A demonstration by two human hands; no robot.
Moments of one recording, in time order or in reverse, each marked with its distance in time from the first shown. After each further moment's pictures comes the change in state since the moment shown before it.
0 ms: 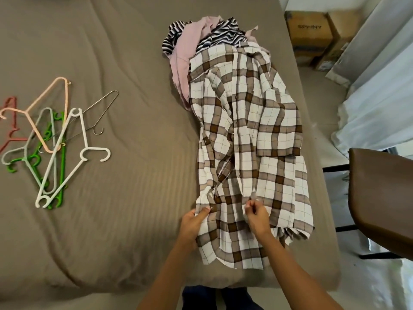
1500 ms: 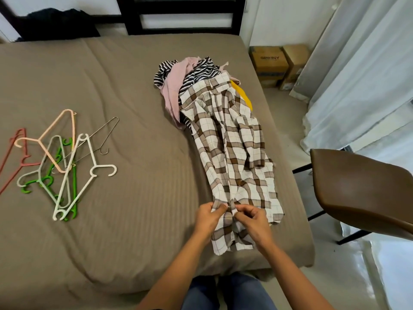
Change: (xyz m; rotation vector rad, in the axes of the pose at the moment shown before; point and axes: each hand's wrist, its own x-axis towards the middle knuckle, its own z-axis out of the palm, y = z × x) left_hand -0.128 0.036 0.026 0.316 -0.172 0.362; right_hand -0.167 -0.096 -0.056 0.371 -0.100 -0.098
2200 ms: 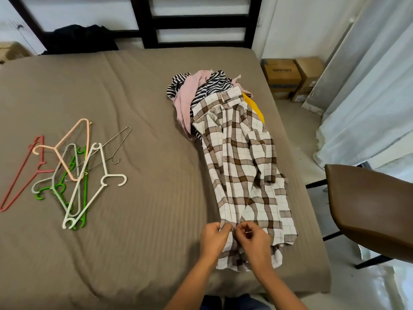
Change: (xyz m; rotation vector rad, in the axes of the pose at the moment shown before) left_hand 0.003 -0.006 -0.005 0.108 0.094 -0.065; right_hand 0.011 0.018 0.028 -0.404 0.171 -0.129
